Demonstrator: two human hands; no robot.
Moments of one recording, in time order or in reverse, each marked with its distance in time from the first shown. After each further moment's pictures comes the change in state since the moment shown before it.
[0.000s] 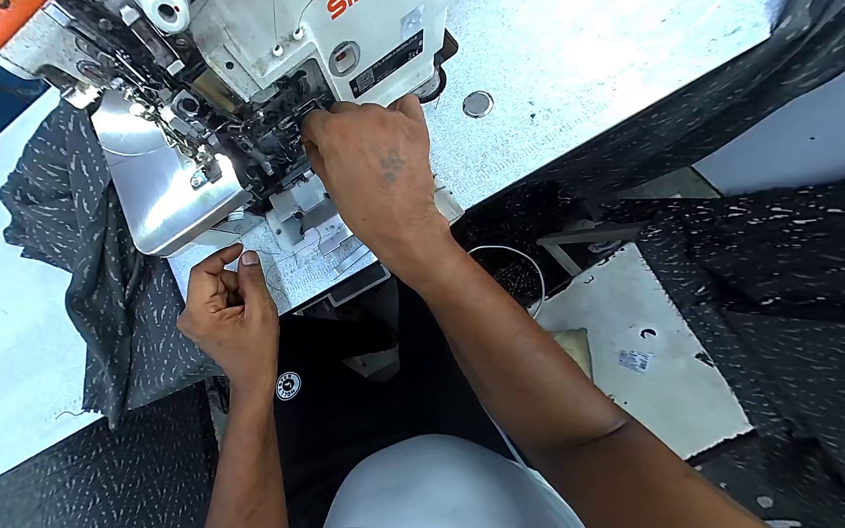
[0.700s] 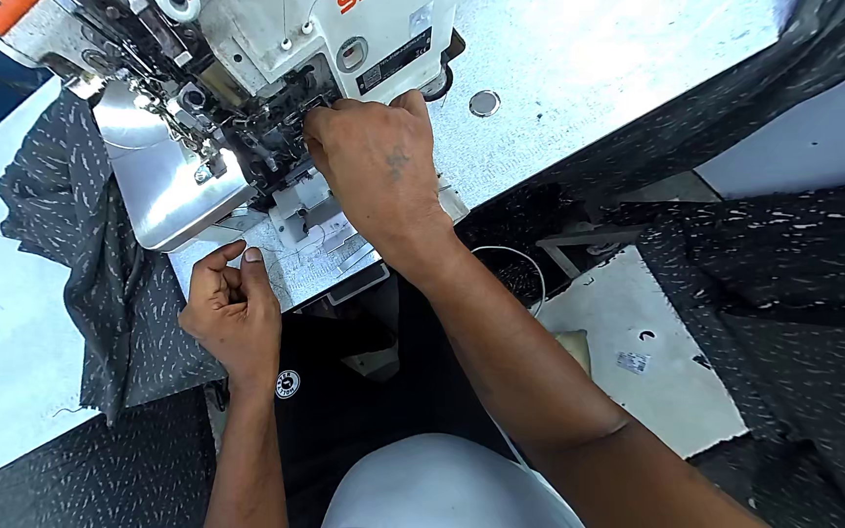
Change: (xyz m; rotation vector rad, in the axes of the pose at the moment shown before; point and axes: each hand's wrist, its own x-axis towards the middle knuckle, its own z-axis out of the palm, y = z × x) left_hand -0.001 -0.002 -0.001 0.016 -0.007 -0.012; right_hand 0.001 0.000 0.001 0.006 -0.005 -0.025
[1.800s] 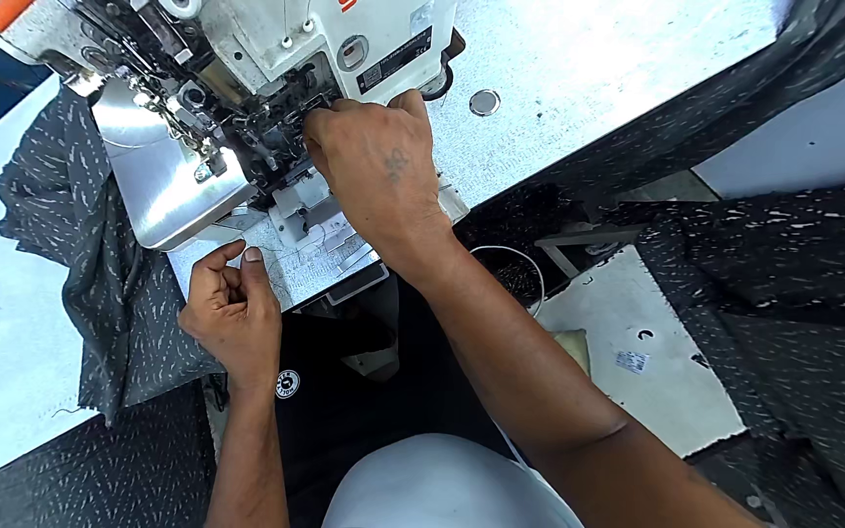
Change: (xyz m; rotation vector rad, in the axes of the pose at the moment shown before) left_hand 0.000 0.002 0.000 0.005 0.010 0.010; right_hand -0.001 -0.001 0.000 -0.004 -0.003 -0.013
